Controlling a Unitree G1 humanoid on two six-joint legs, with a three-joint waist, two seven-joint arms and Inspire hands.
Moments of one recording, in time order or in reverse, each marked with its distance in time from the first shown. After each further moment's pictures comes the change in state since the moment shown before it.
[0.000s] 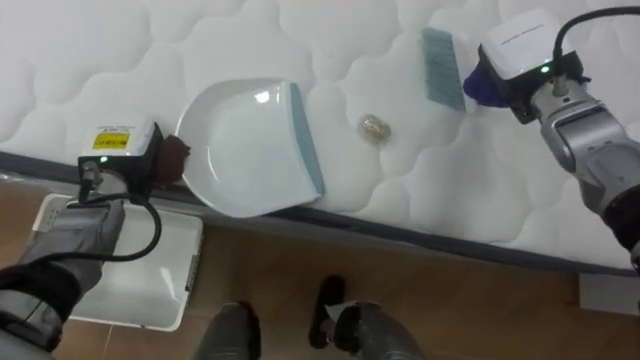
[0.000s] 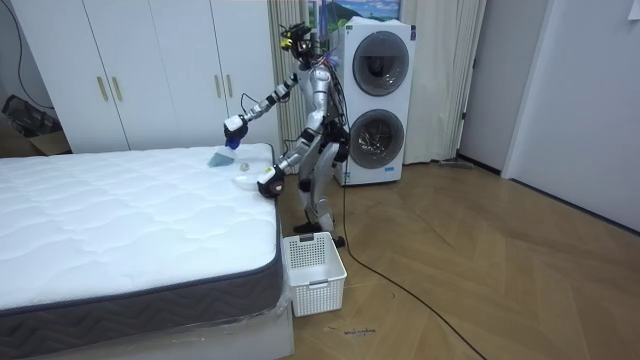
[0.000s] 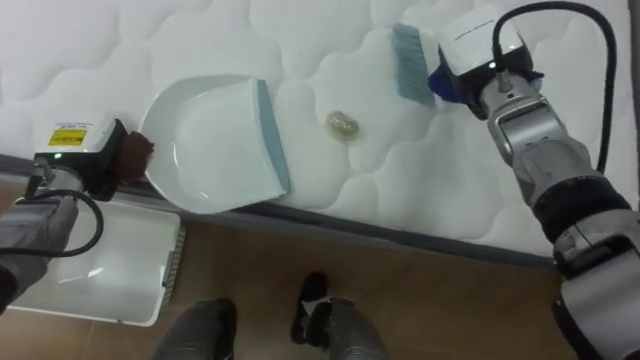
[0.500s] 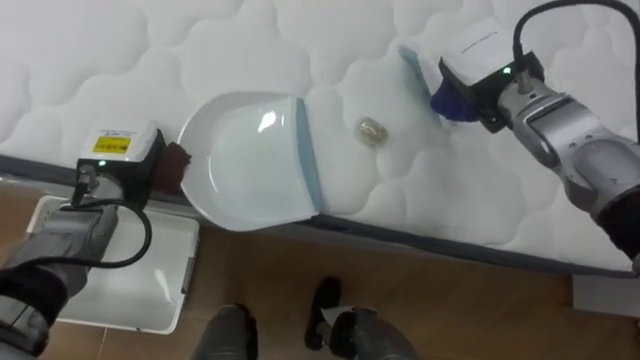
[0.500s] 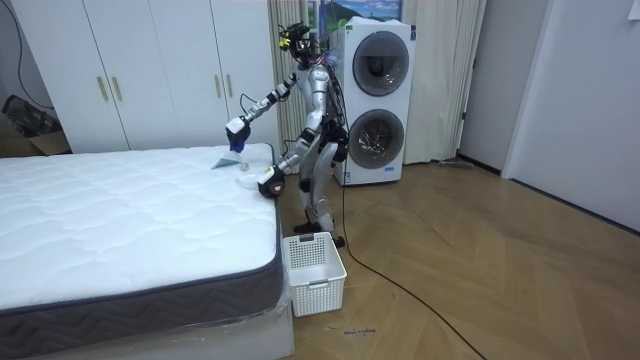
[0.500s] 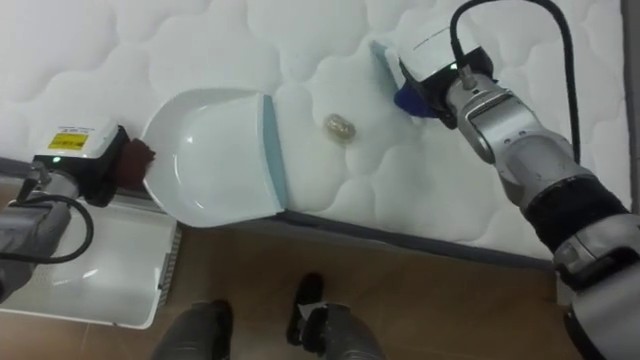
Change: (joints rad) left arm 0.014 0.037 0.000 0.002 0.029 -0.067 -0.001; right arm 0.061 -0.031 0.012 -0.295 0.050 -0.045 0.220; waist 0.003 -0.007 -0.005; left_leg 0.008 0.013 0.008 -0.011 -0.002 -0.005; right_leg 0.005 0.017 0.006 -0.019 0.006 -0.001
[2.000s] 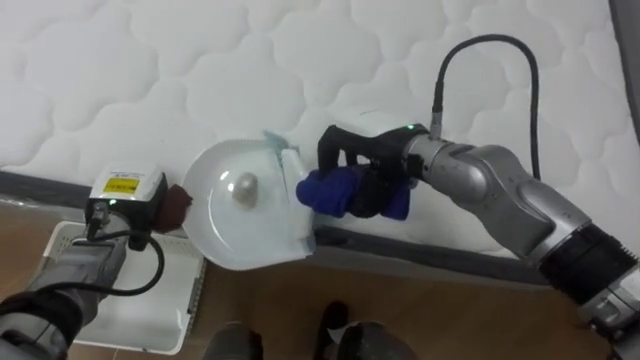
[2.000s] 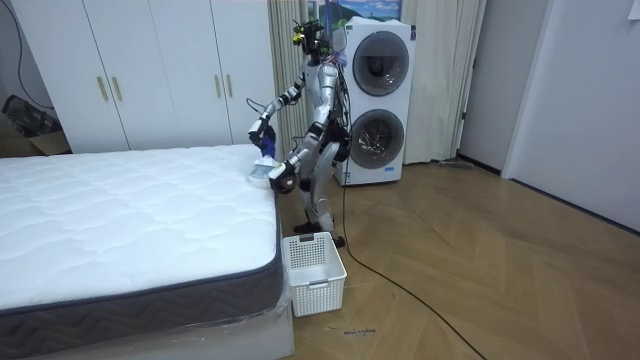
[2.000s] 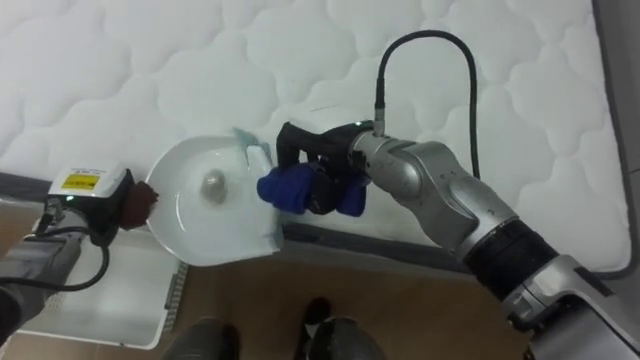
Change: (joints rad) left arm 0.055 -0.083 -0.034 0.152 0.025 0.026 0.034; right arm 0.119 0.145 0.019 -0.261 0.713 -0.025 0.357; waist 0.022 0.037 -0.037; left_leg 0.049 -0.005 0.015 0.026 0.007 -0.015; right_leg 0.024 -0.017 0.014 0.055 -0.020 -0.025
